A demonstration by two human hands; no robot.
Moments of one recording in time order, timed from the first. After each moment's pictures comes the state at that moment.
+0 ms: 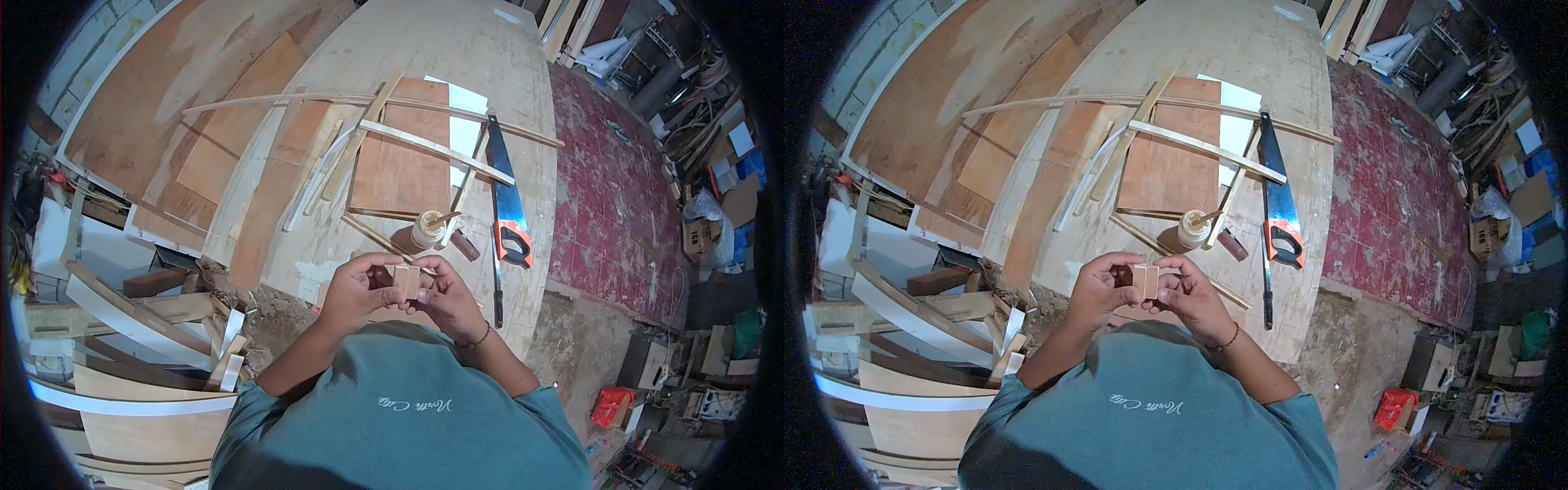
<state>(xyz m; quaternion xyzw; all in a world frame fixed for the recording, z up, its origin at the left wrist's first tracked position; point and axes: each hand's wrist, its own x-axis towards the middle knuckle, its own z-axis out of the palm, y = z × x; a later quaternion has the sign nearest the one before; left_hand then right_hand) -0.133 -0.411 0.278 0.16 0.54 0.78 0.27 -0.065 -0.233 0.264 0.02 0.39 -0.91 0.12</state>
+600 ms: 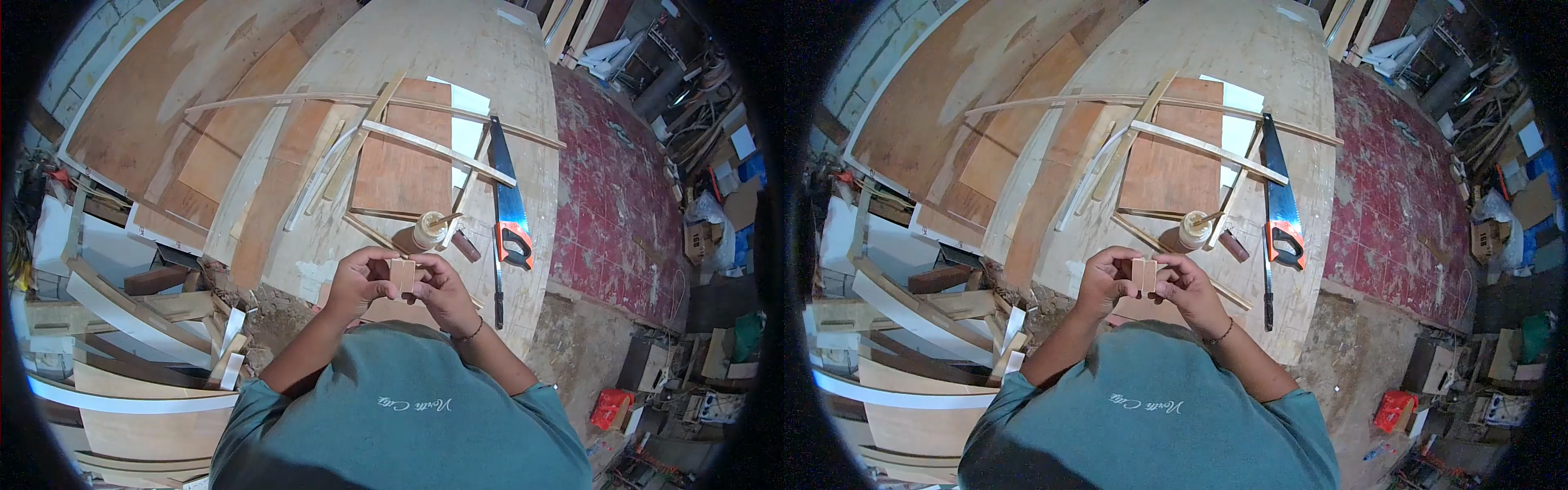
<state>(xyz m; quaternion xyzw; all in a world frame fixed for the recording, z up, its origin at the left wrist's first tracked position) -0.145 -0.406 0.242 0.17 0.49 0.82 0.25 -0.076 -0.235 0.234 -0.01 0.46 -0.89 0.05</state>
